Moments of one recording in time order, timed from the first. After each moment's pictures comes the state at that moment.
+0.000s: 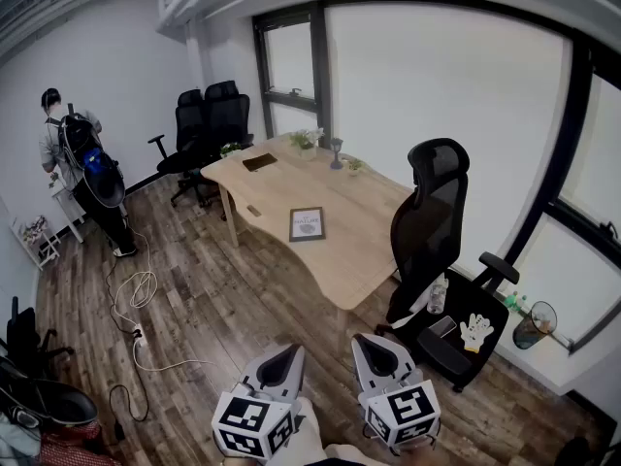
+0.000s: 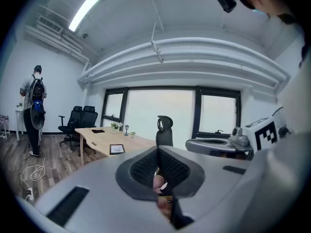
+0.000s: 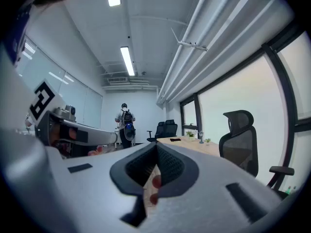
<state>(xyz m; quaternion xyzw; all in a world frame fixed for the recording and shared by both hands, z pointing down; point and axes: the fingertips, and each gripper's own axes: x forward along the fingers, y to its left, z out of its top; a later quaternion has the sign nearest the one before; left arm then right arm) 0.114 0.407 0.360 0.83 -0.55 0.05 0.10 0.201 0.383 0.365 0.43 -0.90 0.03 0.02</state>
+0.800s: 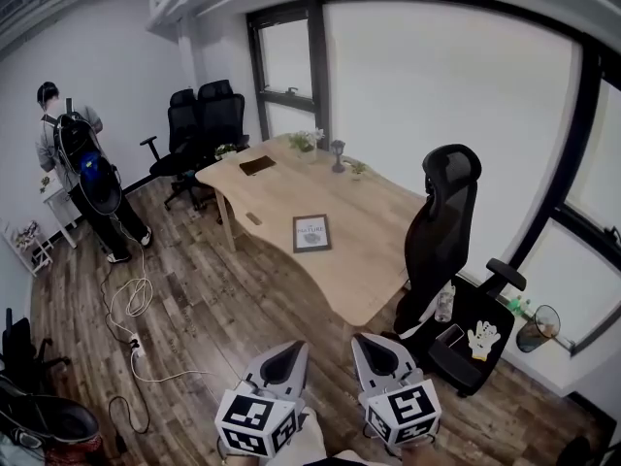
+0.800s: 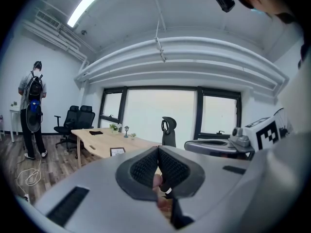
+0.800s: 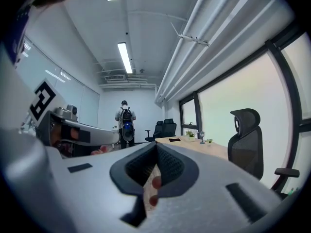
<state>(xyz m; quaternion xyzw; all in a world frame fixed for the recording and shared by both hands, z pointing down) 0.076 0.335 0.358 0.83 -0.54 0.04 0.10 0.155 0.315 0.364 0.43 -0.90 0.03 0.03</state>
